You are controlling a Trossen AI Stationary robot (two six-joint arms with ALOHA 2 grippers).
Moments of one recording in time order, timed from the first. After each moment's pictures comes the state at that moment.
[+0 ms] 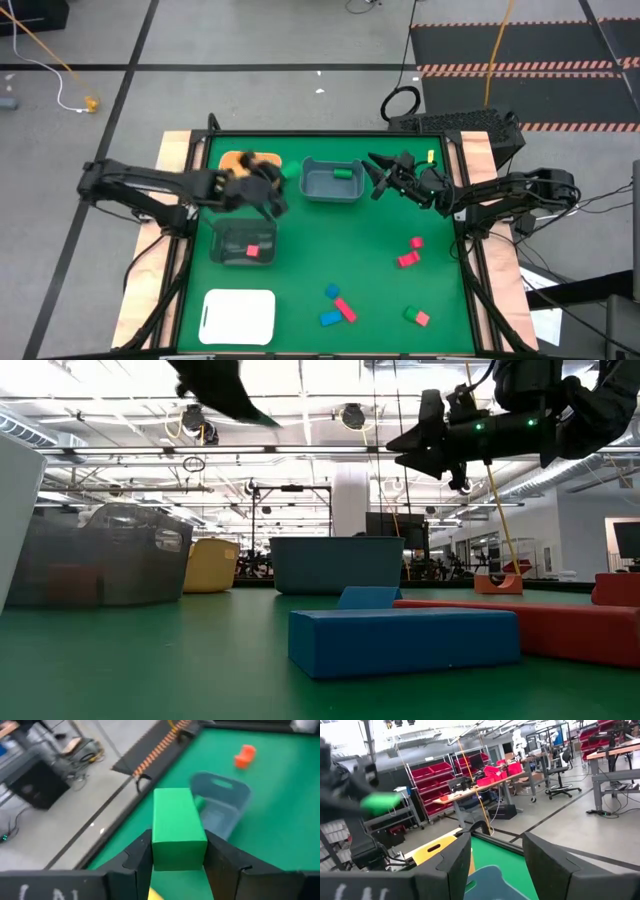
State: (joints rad) left arm -0.09 1.26 1.10 -0.54 -0.69 -0.21; right arm -0.22 1.27 0.32 1.05 0.39 0.28
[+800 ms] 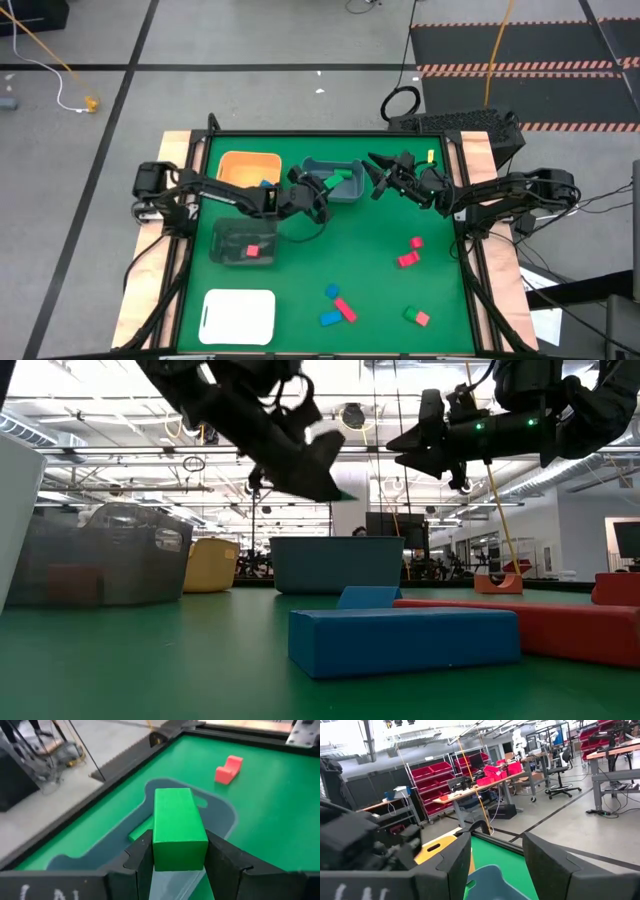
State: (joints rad) left arm 0.01 1.73 1.00 0.22 -0.58 -0.19; right arm -0.22 1.27 0.32 1.05 0.39 0.27
